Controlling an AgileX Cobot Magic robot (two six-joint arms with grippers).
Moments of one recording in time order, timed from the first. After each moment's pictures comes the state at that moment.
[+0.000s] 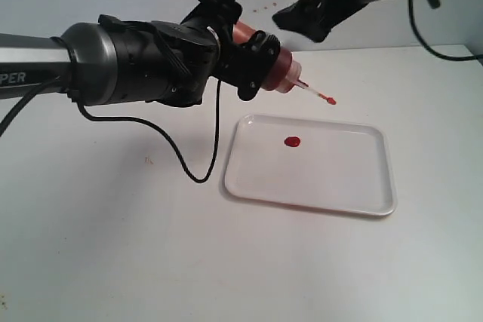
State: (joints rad) left arm -0.69 2.02 -1.43 1.59 0.59 0.16; right arm 0.22 1.79 -1.47 0.96 0.56 -1.54
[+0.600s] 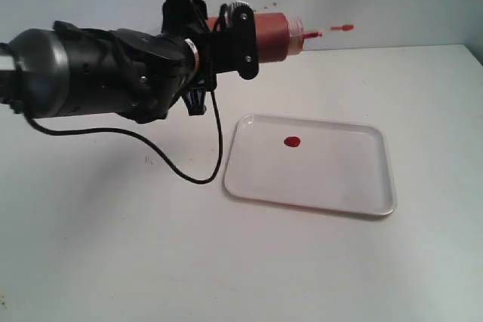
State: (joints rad) left arm -0.67 1.89 -1.26 1.68 0.50 -0.58; right arm -0.10 1.75 -1.47 1.23 0.73 -1.40
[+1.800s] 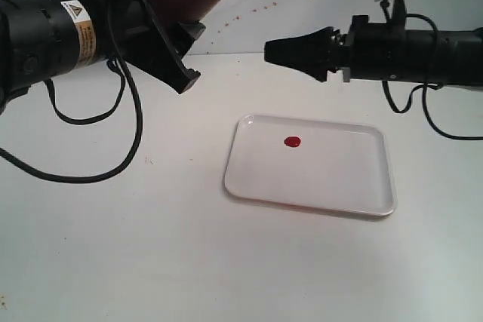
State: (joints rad) left arm -0.63 1.44 -0.99 1.73 0.19 -1.27; right arm 0.10 1.94 -1.17 1.72 1.20 -1.78
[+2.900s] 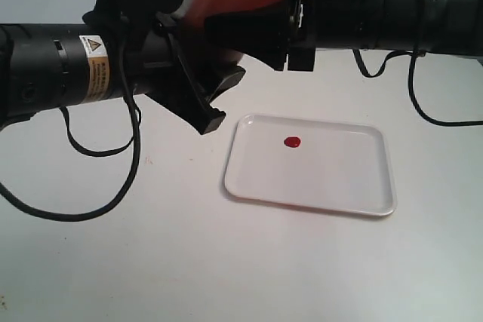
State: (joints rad) left arm -0.63 1.44 -0.94 1.75 -0.07 -1.40; right arm 0.28 1.73 -1.17 1.74 1.18 -2.00
